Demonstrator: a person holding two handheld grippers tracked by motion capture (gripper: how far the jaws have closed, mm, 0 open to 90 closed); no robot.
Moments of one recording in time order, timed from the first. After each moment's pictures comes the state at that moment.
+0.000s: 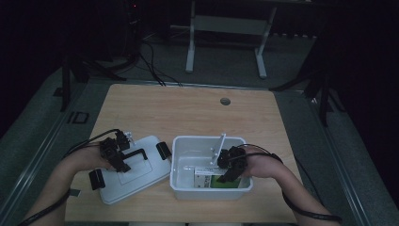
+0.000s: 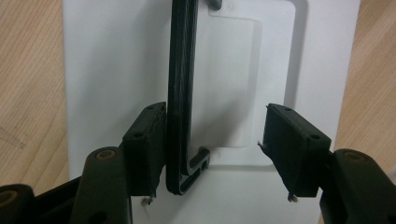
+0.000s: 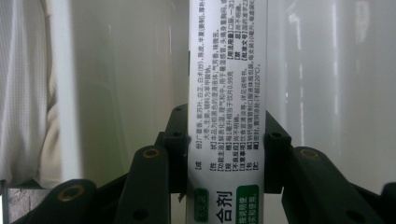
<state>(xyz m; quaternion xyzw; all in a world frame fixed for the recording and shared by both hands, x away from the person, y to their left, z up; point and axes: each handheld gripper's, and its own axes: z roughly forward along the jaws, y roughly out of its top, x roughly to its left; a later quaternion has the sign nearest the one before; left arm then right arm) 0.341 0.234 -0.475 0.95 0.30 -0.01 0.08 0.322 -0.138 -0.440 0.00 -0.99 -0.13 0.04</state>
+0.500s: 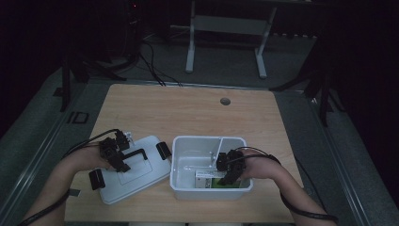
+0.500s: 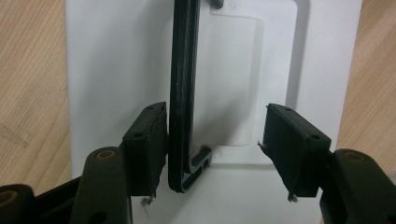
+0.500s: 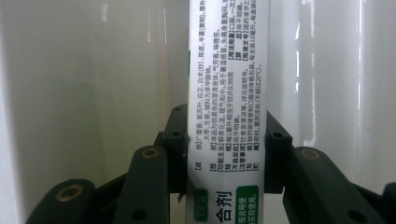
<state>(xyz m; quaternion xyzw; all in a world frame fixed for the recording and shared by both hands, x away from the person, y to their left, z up) 0.341 0.234 -0.474 0.95 0.30 -0.01 0.08 0.324 -0.138 -0.457 -0.01 -0.99 -0.10 0.05</state>
